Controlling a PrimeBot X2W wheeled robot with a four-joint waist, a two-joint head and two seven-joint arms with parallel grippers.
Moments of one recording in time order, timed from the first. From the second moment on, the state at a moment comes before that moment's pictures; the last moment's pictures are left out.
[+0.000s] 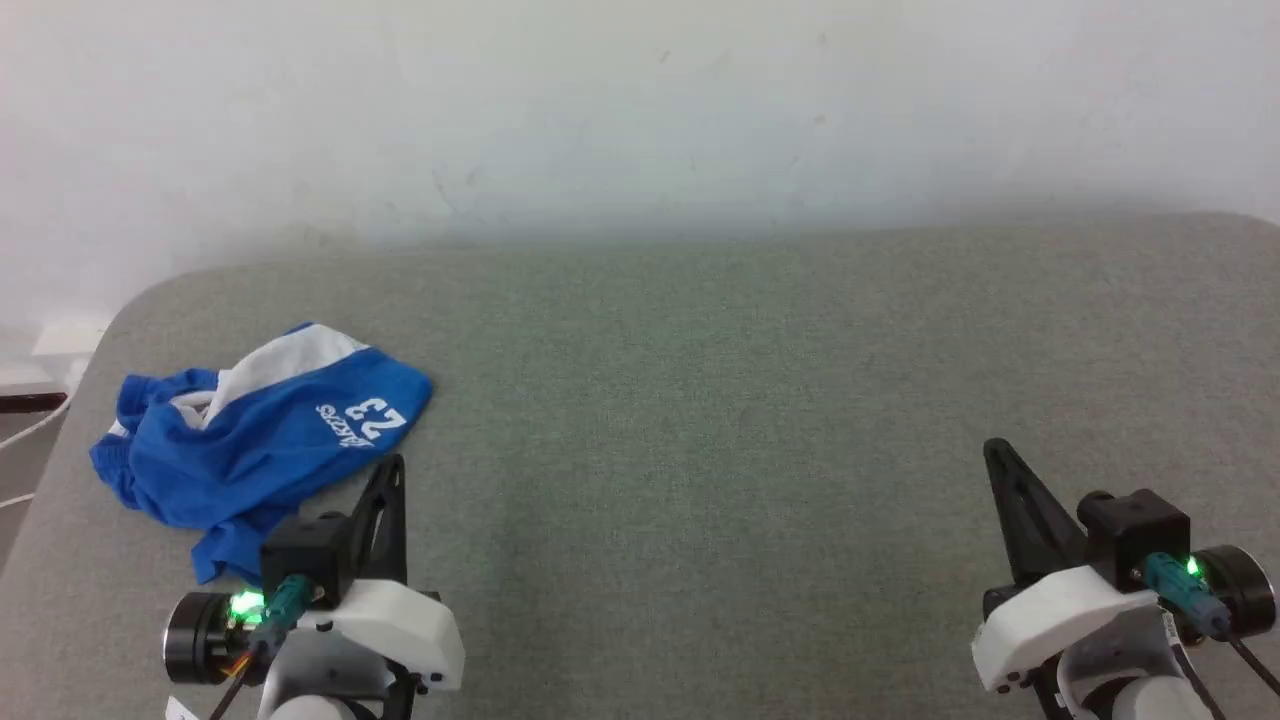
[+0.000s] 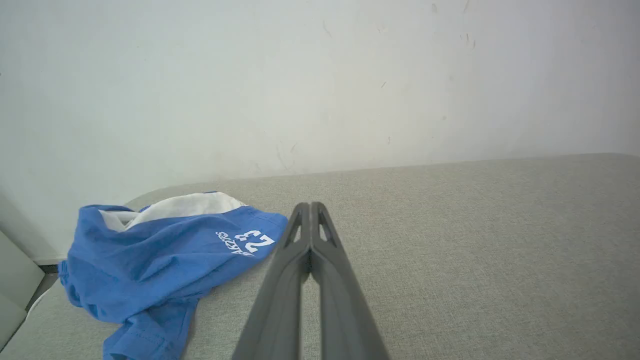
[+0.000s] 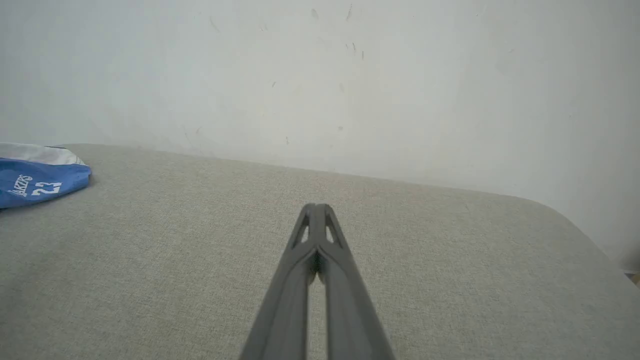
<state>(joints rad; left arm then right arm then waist) 0.00 0.05 0.00 0.00 -0.01 -0.01 0.00 0.01 -0.05 0.00 0.00 0.00 0.13 0.00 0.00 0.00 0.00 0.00</state>
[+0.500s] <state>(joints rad) 0.00 0.05 0.00 0.00 -0.01 -0.01 0.00 0.01 -0.05 0.00 0.00 0.00 0.13 0.00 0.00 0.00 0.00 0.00</state>
